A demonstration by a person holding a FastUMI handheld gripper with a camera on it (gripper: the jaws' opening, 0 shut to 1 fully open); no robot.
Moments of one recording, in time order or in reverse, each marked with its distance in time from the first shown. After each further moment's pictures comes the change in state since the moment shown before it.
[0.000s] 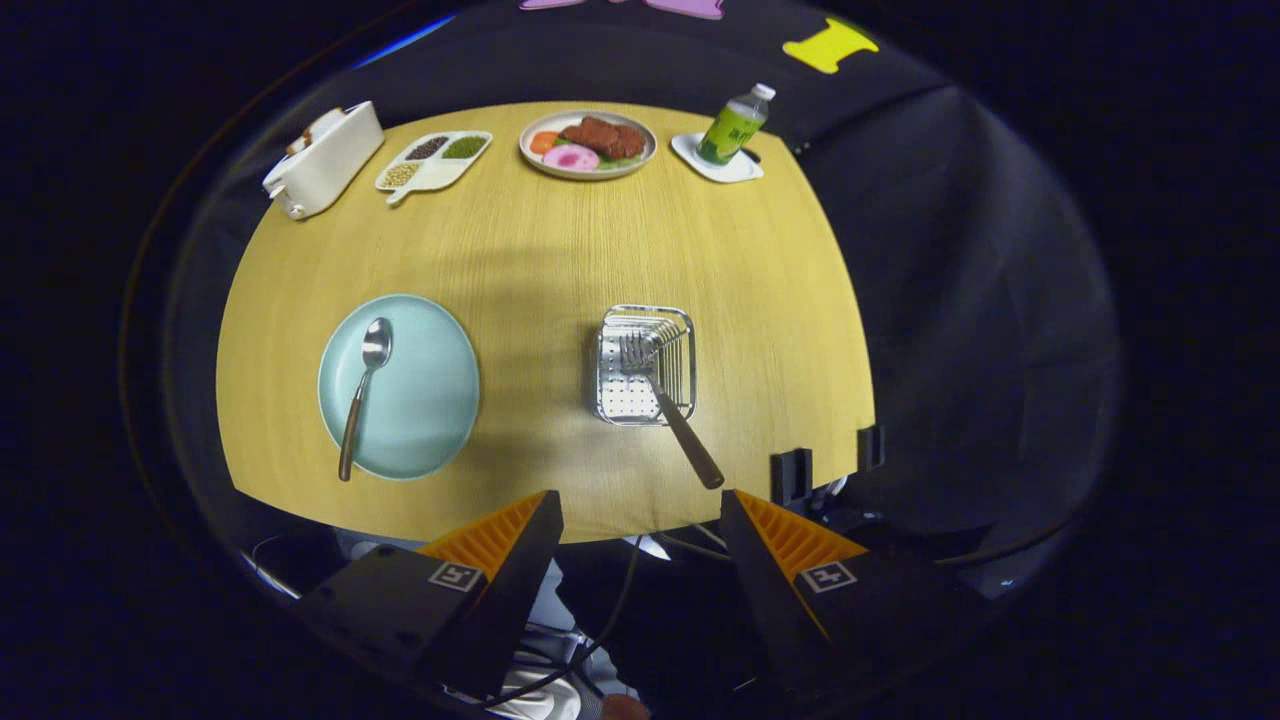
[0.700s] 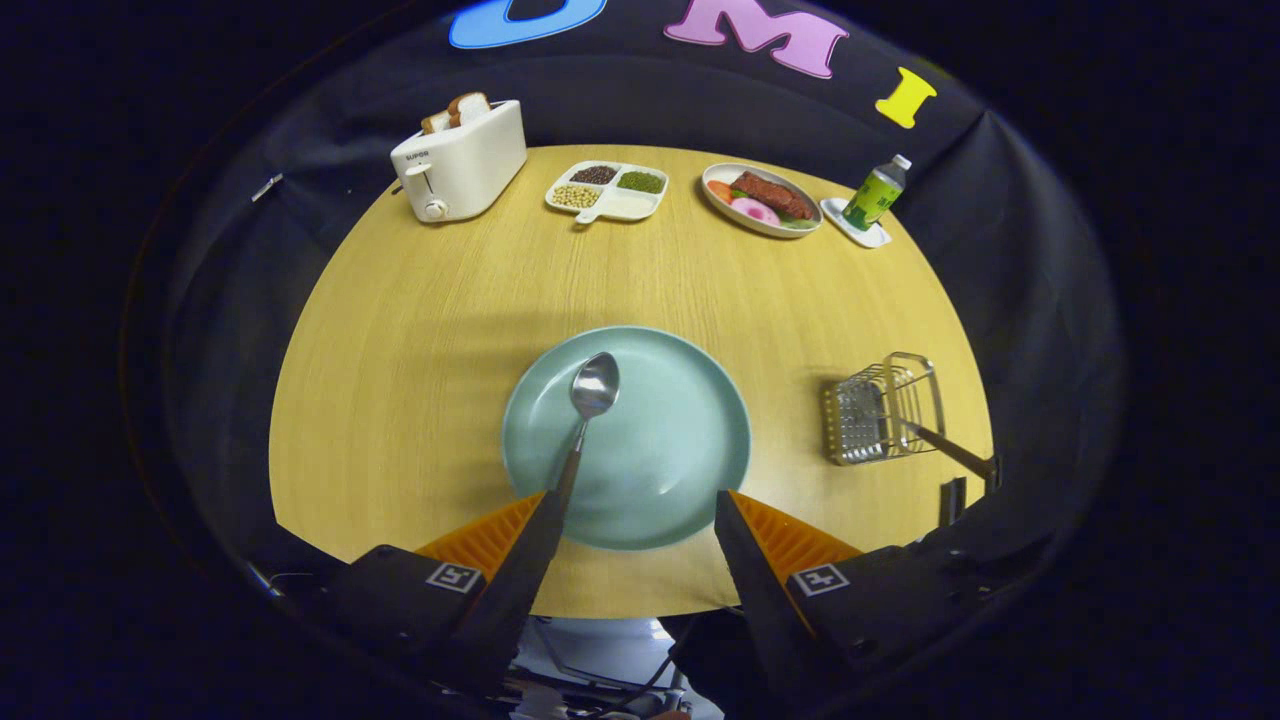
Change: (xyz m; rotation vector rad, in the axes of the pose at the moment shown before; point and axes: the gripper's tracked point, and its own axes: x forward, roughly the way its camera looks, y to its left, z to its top) arm 0.035 0.234 0.011 0.033 -0.161 0.206
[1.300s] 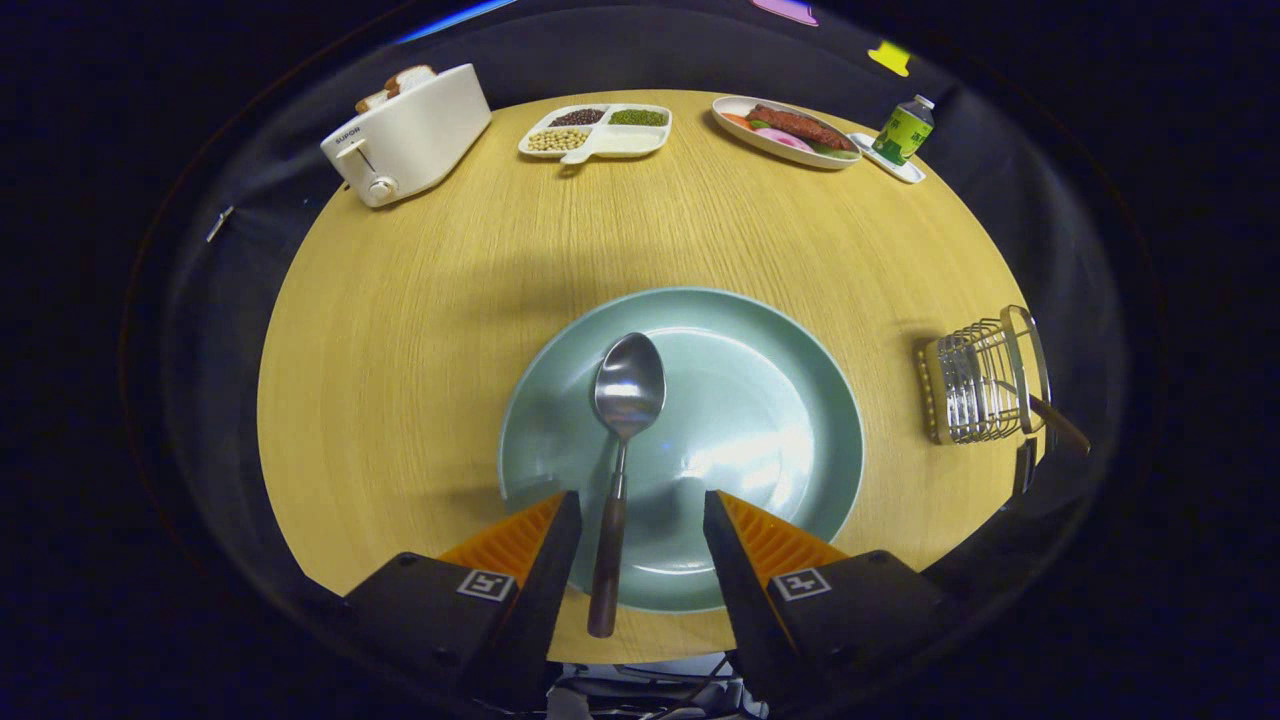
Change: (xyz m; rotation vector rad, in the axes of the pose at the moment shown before) arm 0.081 0.027 -0.009 0.117 0.129 0.029
